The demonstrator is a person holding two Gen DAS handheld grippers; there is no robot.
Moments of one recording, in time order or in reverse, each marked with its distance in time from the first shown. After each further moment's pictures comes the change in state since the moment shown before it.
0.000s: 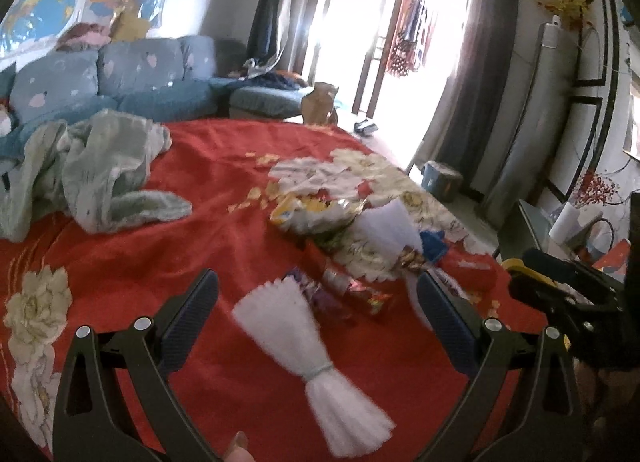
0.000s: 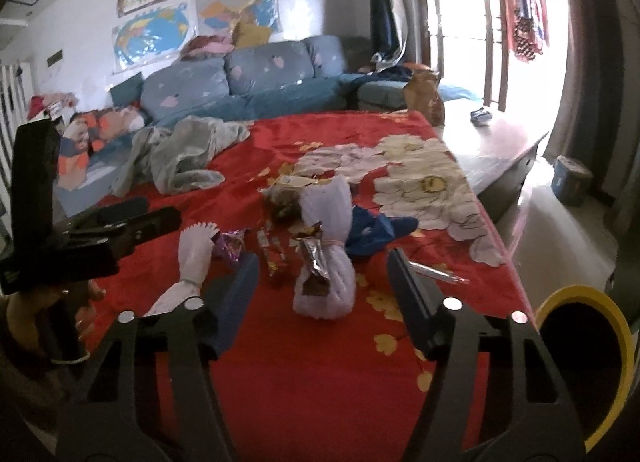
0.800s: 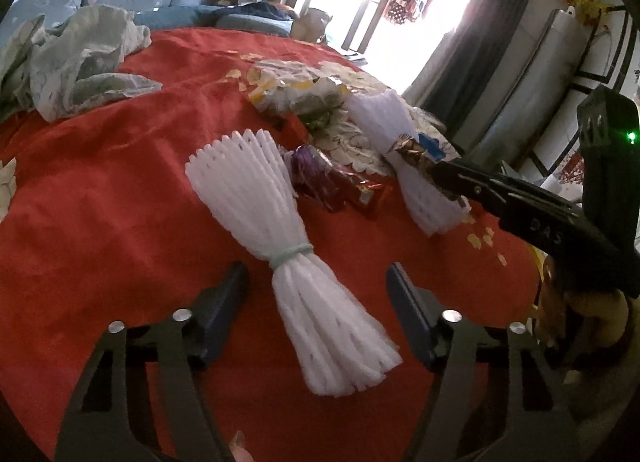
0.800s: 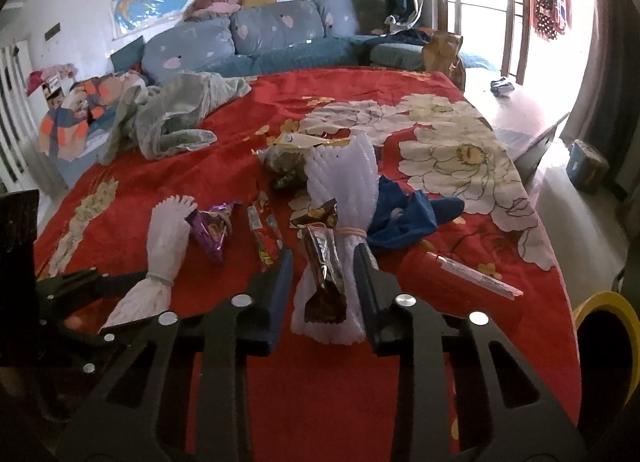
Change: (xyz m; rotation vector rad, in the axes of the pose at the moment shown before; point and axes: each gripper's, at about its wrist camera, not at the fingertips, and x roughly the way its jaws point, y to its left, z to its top) left arm 0.030 0.001 -0.061 -0.086 0.239 -0.101; right arm 0.071 0.006 0.002 -0.030 0.148 0.023
